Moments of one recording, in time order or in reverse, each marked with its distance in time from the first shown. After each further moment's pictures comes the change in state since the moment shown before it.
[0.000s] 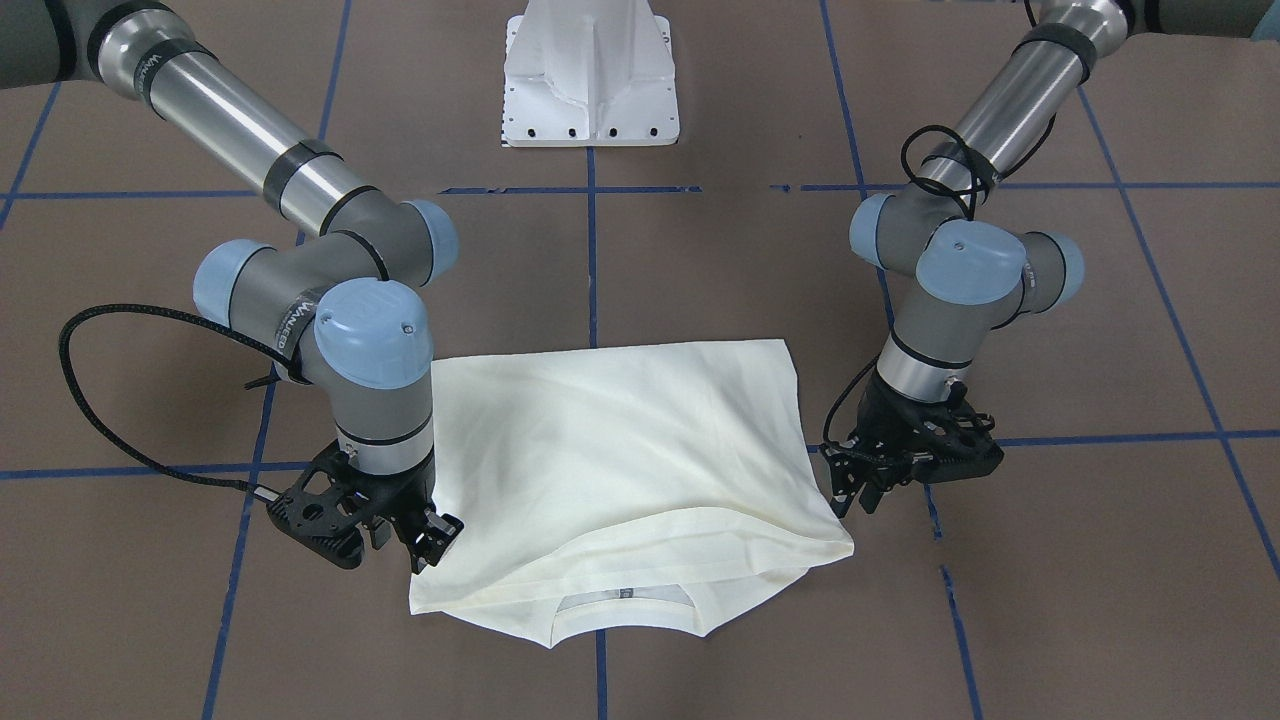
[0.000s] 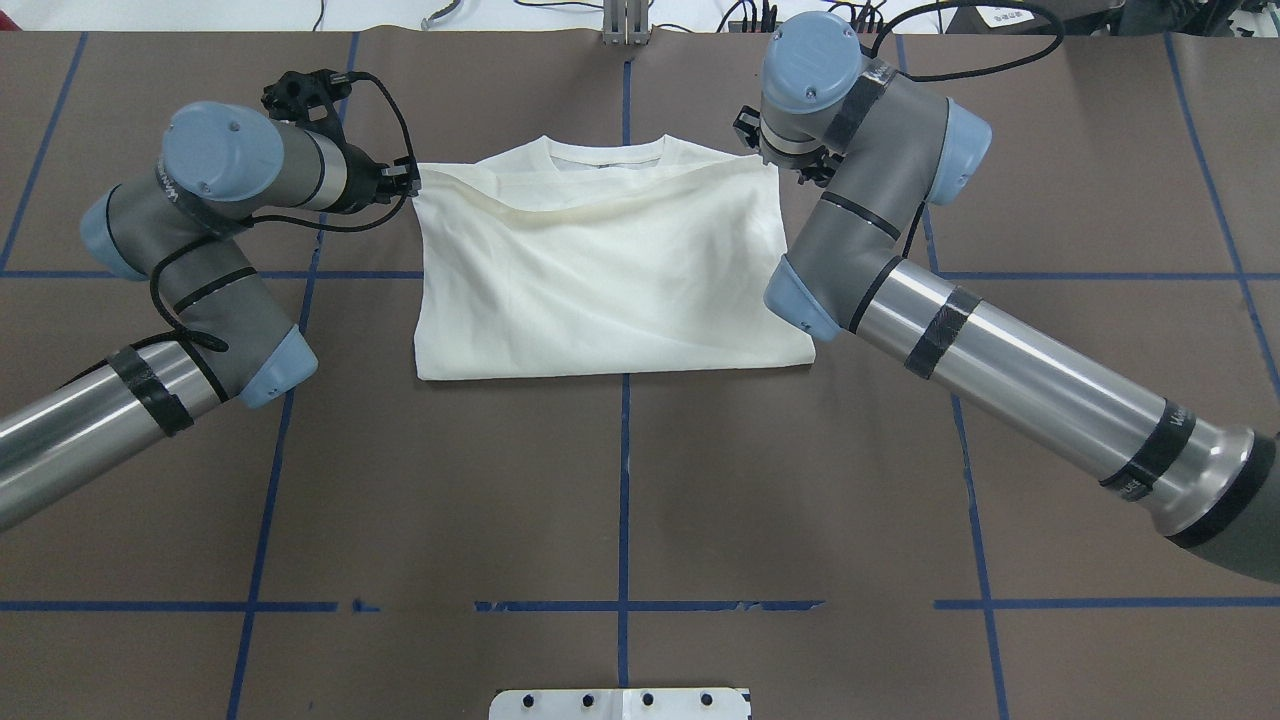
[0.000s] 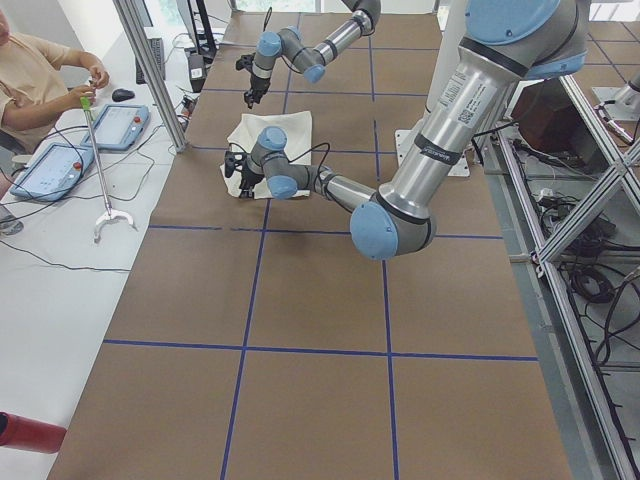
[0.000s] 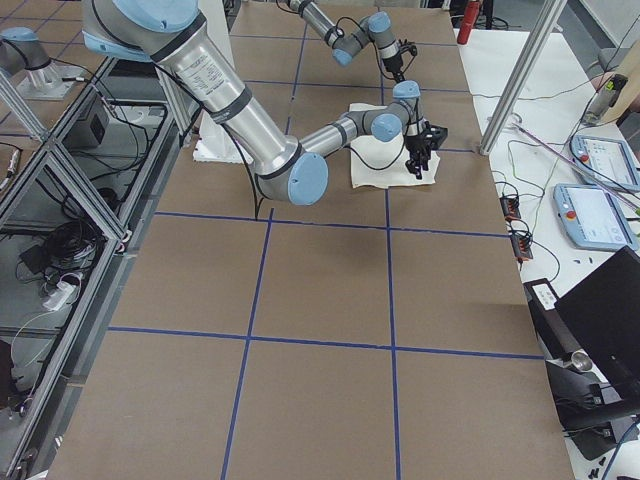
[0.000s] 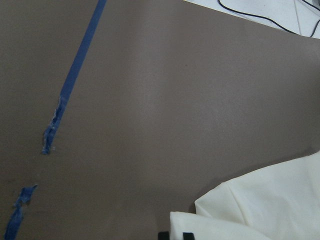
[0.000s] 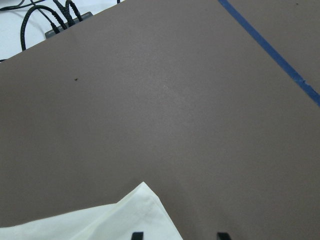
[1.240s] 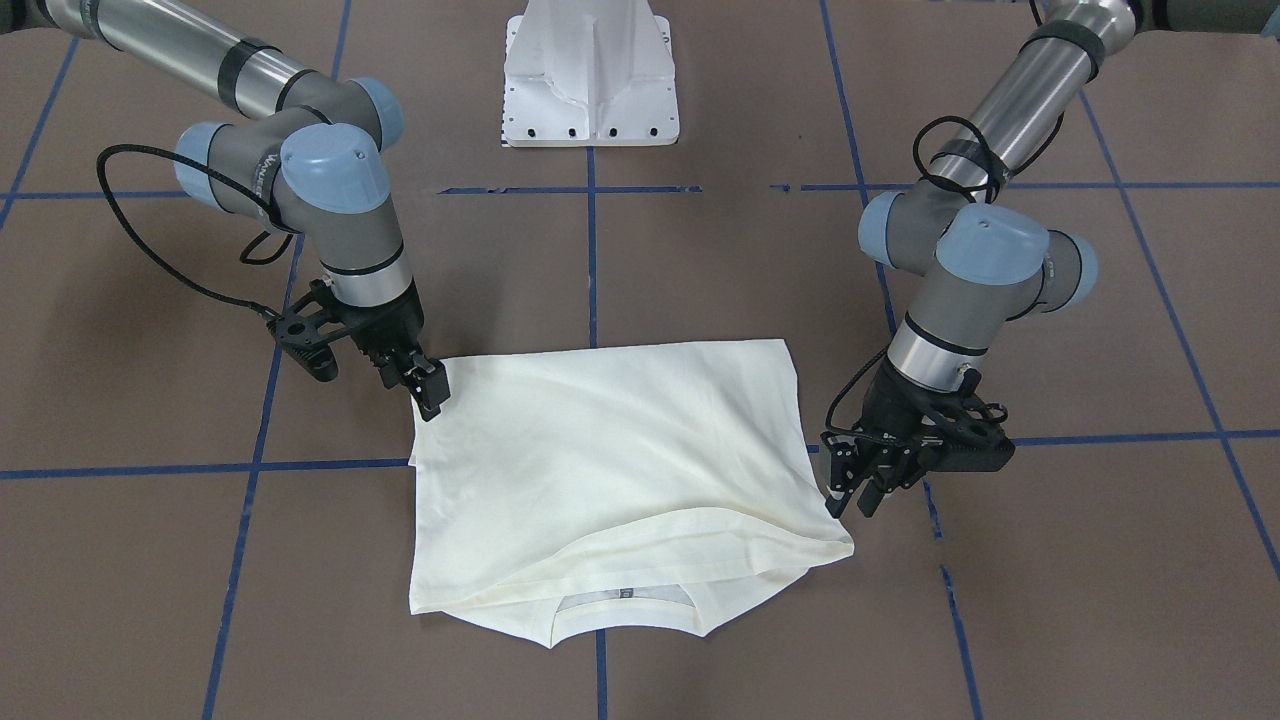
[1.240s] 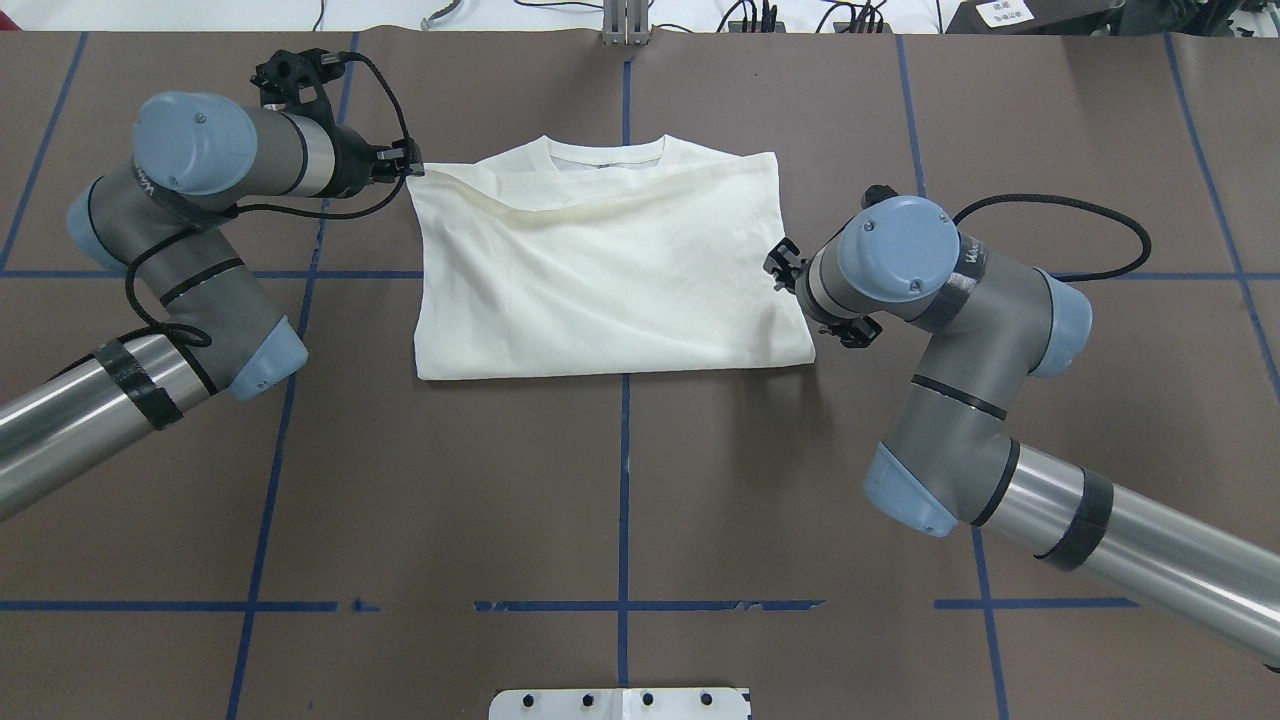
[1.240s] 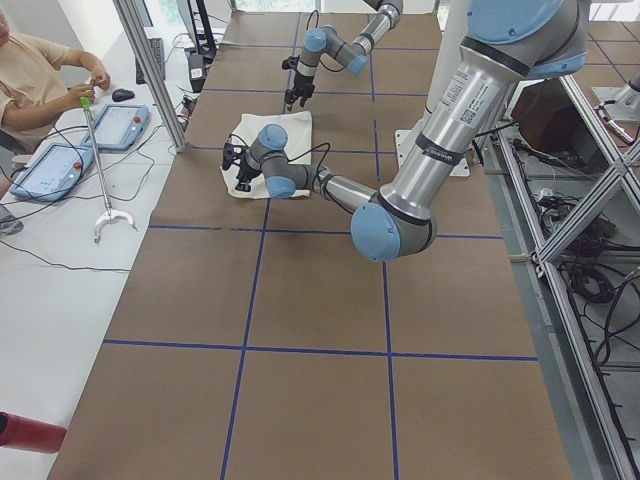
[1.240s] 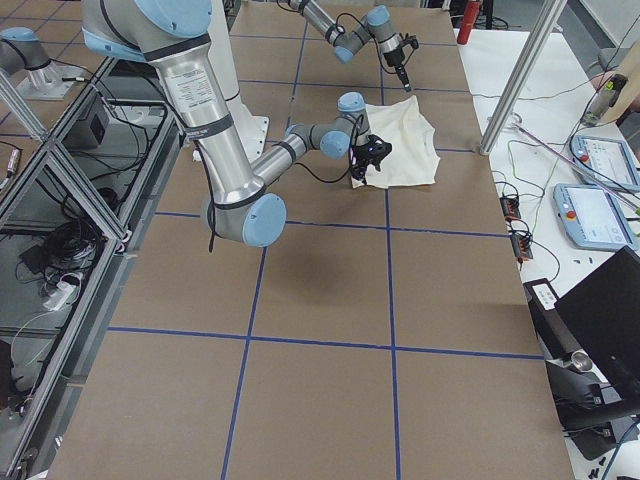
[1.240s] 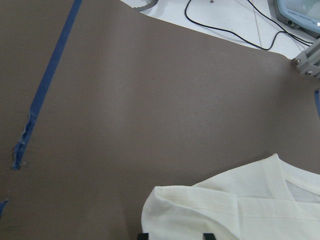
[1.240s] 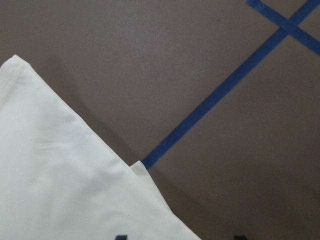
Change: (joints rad) left arm -0.018 0.009 -0.021 -0.092 -0.002 0.043; right arm -0.171 -0.359 0.463 0.002 0.005 0.372
